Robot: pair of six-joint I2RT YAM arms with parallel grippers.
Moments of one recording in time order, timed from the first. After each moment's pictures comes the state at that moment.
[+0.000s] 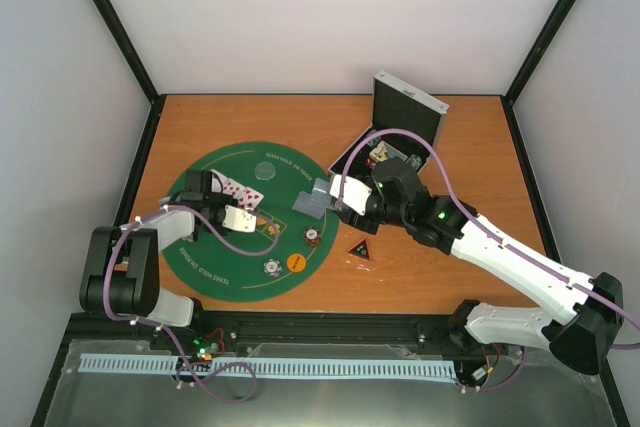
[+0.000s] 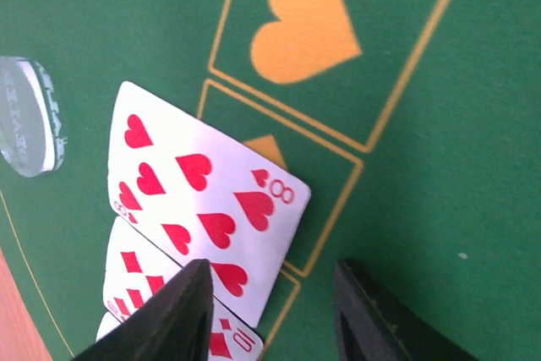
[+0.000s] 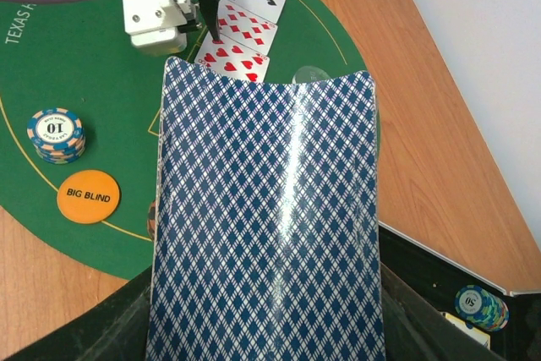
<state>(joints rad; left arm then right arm) -0.04 1.45 0.60 -0.18 0.25 1.70 0.84 1.14 1.01 -0.48 -0.09 -0.55</state>
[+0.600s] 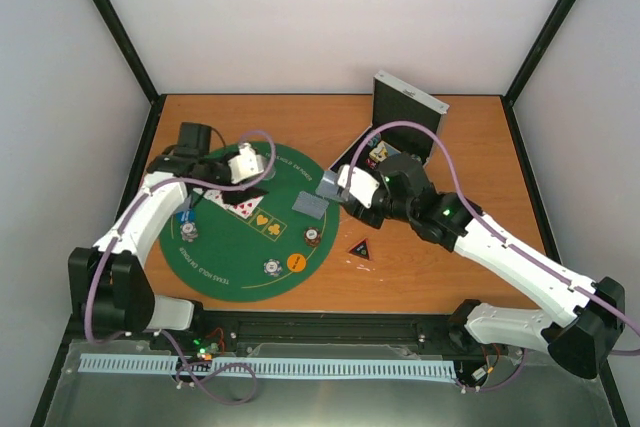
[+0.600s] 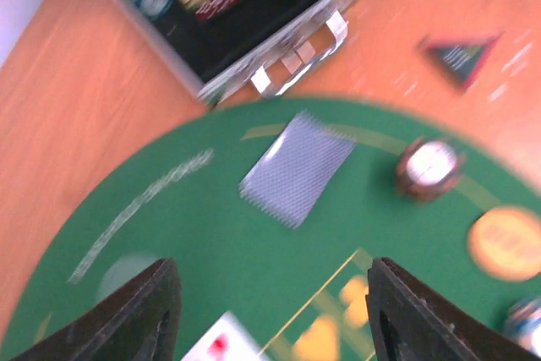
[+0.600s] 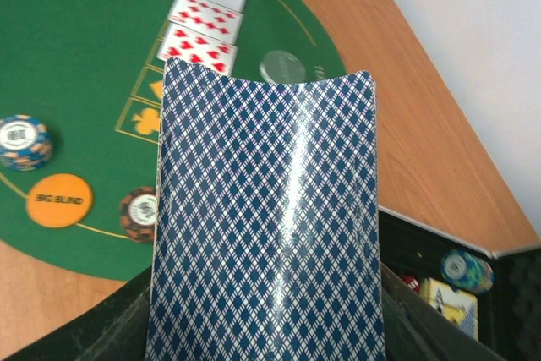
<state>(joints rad) -0.09 1.38 1.07 -0.71 0.67 1.13 0.80 1.13 1.01 -0.48 -0.09 -0.51</state>
